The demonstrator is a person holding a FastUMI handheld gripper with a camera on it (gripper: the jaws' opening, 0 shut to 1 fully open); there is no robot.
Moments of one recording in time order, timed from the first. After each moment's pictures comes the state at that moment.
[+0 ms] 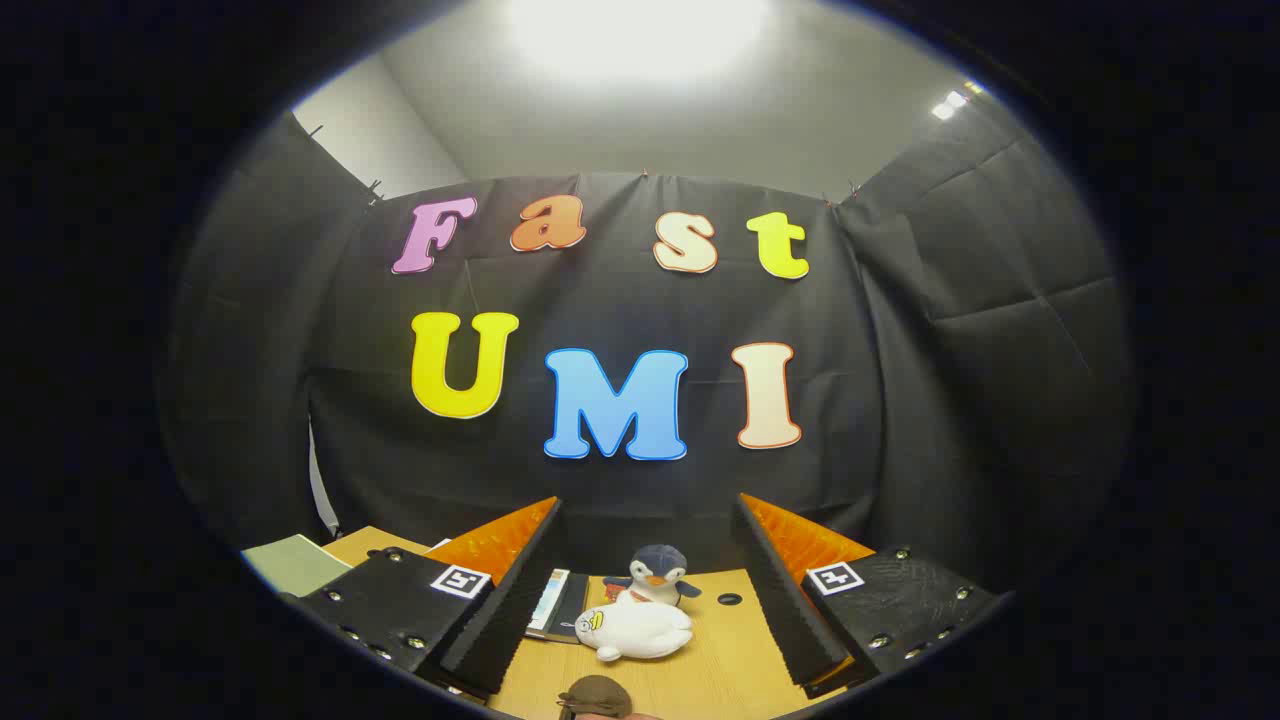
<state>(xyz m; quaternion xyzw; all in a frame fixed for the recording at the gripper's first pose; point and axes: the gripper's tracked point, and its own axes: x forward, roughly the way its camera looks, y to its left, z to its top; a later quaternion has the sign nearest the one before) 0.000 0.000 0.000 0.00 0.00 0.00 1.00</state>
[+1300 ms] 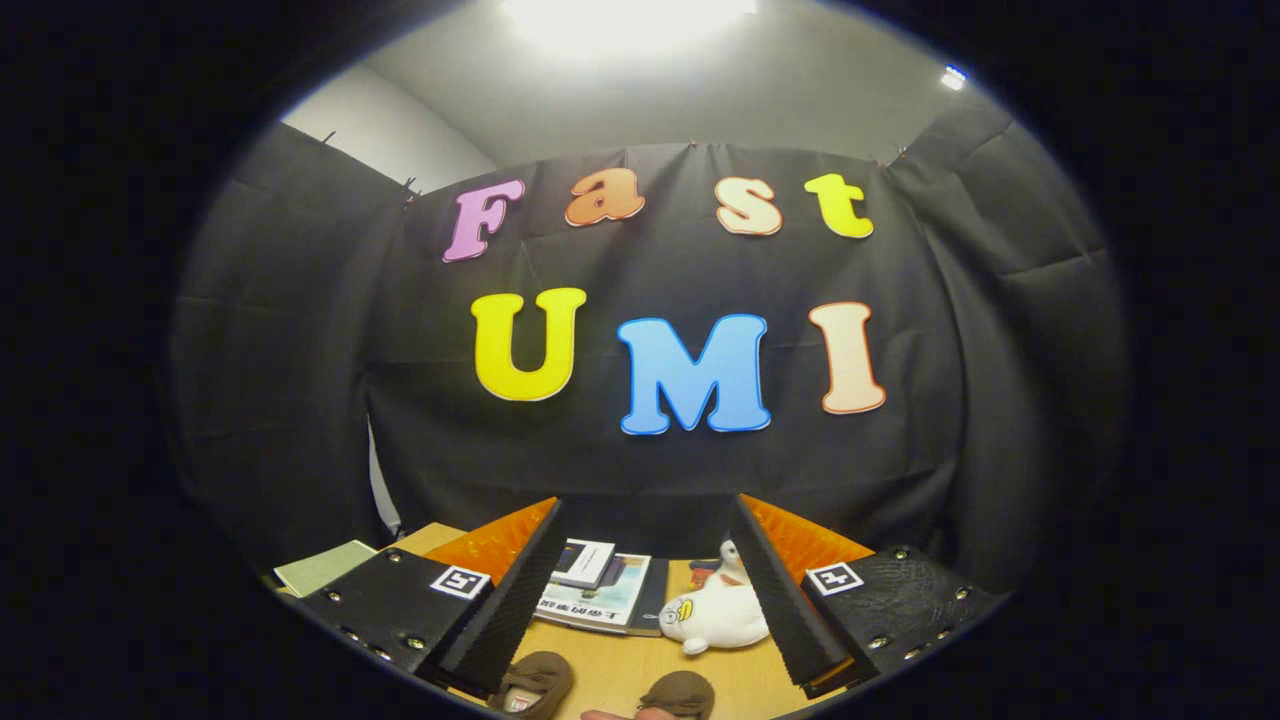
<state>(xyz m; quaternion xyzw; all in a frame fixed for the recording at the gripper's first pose) 0.021 0.100 -0.044 0.03 0.05 0.11 0.99</state>
